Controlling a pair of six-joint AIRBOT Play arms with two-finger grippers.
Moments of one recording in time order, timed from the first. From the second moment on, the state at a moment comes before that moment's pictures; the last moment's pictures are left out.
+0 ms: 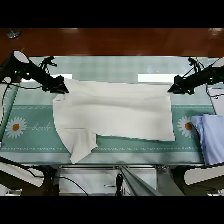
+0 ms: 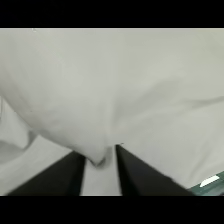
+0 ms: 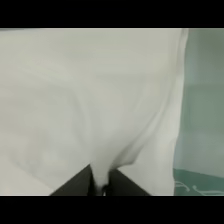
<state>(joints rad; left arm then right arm) 0.12 -1.76 1.51 1.04 -1.44 -1.34 -0.28 -1.69 1.41 -1.01 1.36 1.36</state>
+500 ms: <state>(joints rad) 0.17 -1.57 1.33 1.12 -1.55 -1.40 -0.36 -1.44 1.23 -1.08 1.39 1.39</state>
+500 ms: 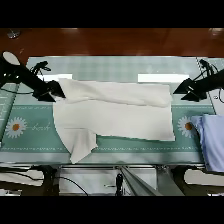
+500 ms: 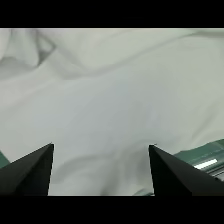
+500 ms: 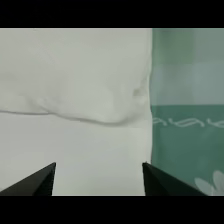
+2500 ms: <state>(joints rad) 0.30 -1.07 0.33 0.81 -1.16 -1.15 -0.53 -0.83 0.42 -1.12 1.33 1.45</state>
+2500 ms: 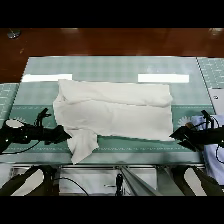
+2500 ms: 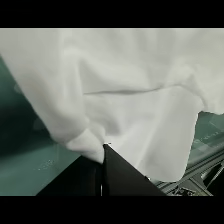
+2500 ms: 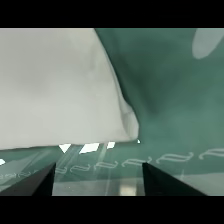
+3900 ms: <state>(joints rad) 0.30 -1.07 0.50 0.76 -1.19 -1.15 -0.50 -1.08 0.53 -0.84 1.21 1.23</state>
